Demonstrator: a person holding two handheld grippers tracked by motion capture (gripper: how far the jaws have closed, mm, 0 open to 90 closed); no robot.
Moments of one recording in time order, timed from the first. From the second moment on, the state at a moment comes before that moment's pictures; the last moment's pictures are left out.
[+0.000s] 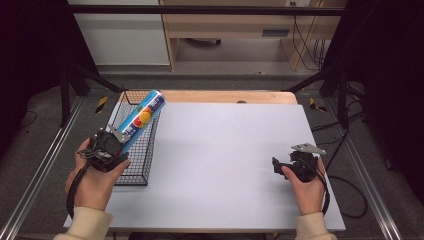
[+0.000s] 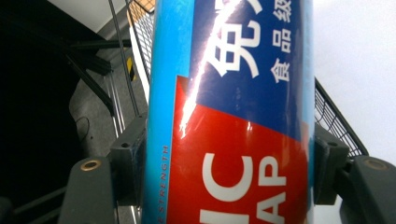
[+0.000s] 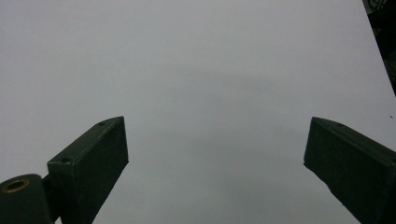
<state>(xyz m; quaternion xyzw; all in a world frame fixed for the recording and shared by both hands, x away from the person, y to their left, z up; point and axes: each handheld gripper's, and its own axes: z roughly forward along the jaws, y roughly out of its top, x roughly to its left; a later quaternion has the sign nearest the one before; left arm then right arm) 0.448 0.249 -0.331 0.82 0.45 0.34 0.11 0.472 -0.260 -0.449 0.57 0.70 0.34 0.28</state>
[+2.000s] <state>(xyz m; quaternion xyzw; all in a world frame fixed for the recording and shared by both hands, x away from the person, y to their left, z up) 0.484 0.267 -0.353 0.81 0.53 0.26 0.03 0.471 -0.260 -0.449 0.56 0.70 0.35 0.26</state>
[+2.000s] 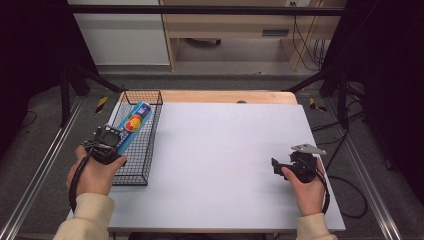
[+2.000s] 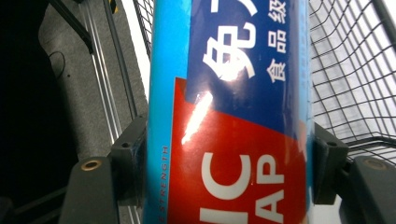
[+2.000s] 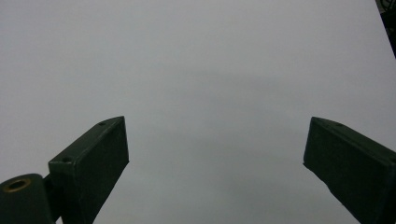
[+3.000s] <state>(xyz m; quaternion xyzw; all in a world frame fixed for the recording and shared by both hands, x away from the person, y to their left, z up) 0.496 0.263 -0.361 0.81 0.54 0.23 0.00 0.471 -0.261 -0.451 0.56 0.71 0.35 0.26</state>
